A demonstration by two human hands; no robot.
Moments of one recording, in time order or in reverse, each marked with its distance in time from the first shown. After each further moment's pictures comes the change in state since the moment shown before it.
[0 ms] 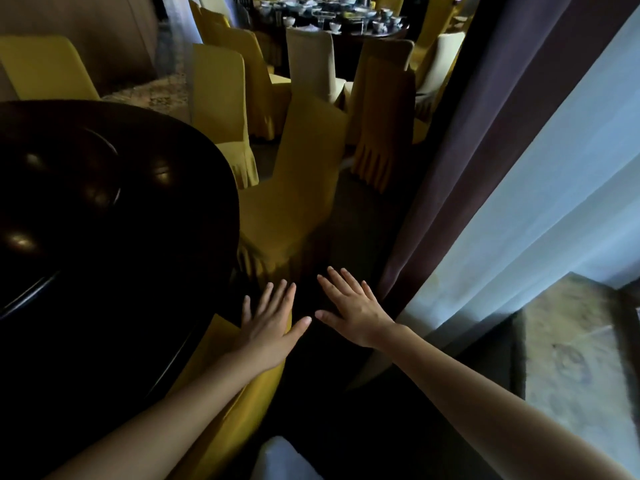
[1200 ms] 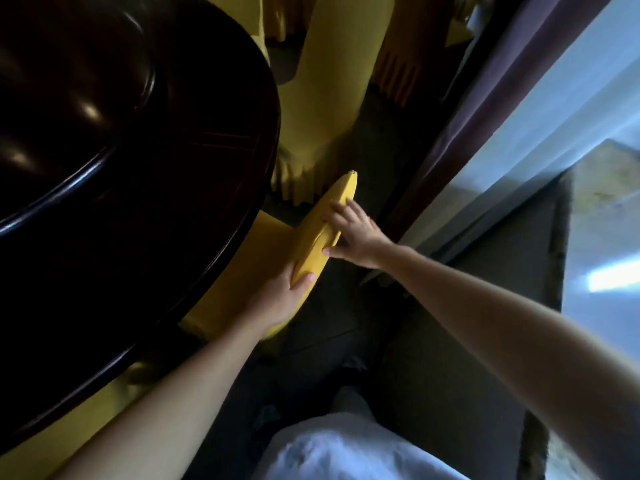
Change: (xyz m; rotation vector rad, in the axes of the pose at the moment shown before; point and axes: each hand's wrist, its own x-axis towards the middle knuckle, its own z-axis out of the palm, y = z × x) left_hand -0.188 -0.100 0.074 -0.476 -0.257 -0.303; right_hand -0.053 -0.125 0.112 -0.014 -0.089 0.007
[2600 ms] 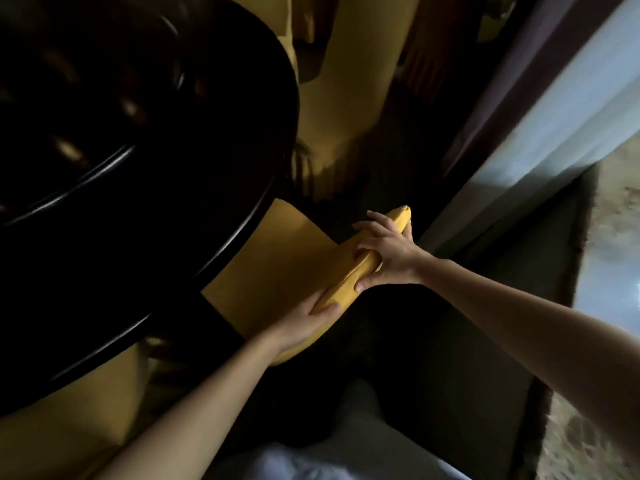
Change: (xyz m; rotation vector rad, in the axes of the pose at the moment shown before) left_hand -0.061 0.017 0.039 -0.346 -0.302 -0.044; right_hand -0.060 0.038 0.006 -0.055 -0.054 -0.176
